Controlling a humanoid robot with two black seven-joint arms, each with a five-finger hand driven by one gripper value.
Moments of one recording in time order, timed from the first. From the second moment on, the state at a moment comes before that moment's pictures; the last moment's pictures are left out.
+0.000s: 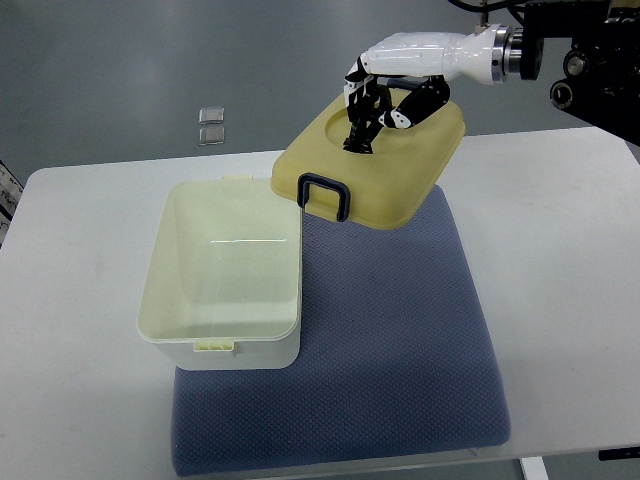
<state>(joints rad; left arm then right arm) 0.02 0.00 -0.04 -0.16 0.03 0.02 0.06 1.43 -0.51 -0.03 0.91 -1.31 0.14 0.61</state>
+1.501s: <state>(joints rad) 0.02 0.00 -0.04 -0.16 0.03 0.02 0.06 1.10 -0.38 -0.04 0.78 -1.32 -0.03 0.61</state>
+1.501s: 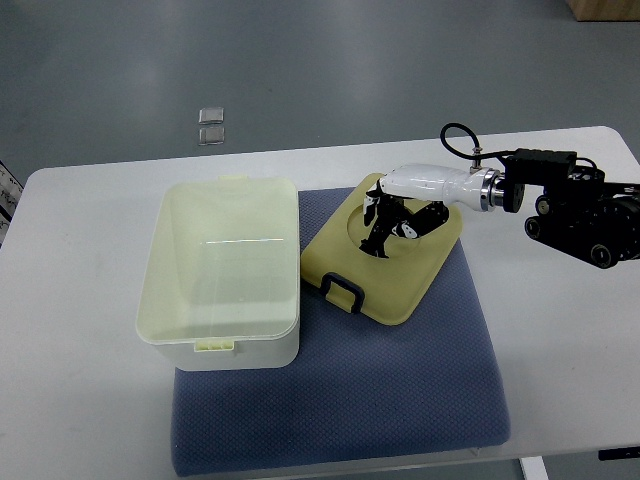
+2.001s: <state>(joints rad) 0.02 0.00 -0.04 -0.16 0.03 0.02 0.06 1.09 -0.39 0.02 0.77 -1.22 -0.02 0.61</state>
